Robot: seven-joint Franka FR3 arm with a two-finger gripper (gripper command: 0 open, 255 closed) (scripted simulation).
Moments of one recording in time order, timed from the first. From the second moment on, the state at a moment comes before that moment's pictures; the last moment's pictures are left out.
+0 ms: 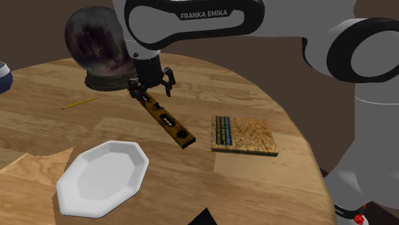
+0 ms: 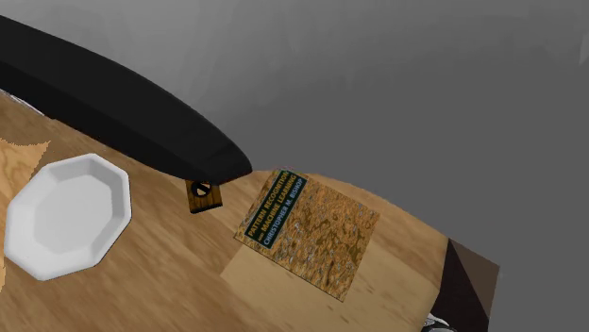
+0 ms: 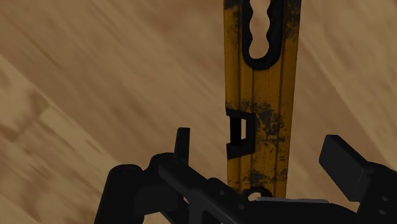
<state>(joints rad) 0.24 0.49 0.46 -1.23 -0.23 1.63 0.77</state>
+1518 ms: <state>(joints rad) 0.25 0.54 0.45 -1.24 -0.25 1.67 0.78</state>
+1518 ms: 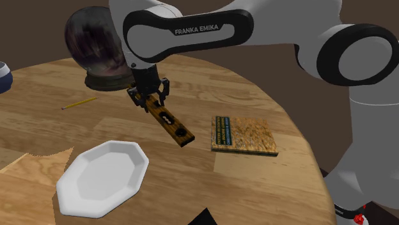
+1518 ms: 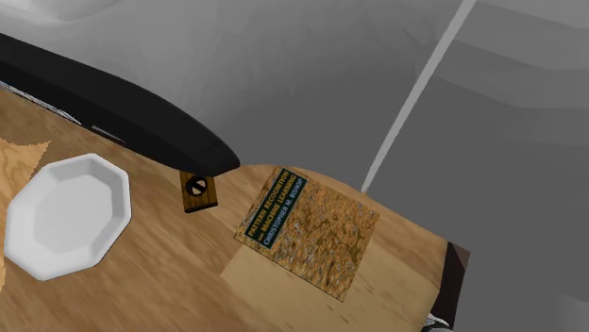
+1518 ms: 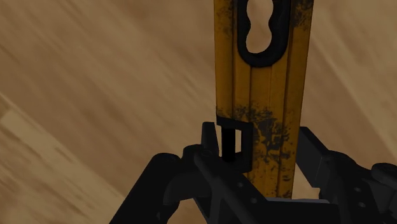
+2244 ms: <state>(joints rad) 0.29 0.57 0.45 -1.03 -0.26 1.51 0.77</state>
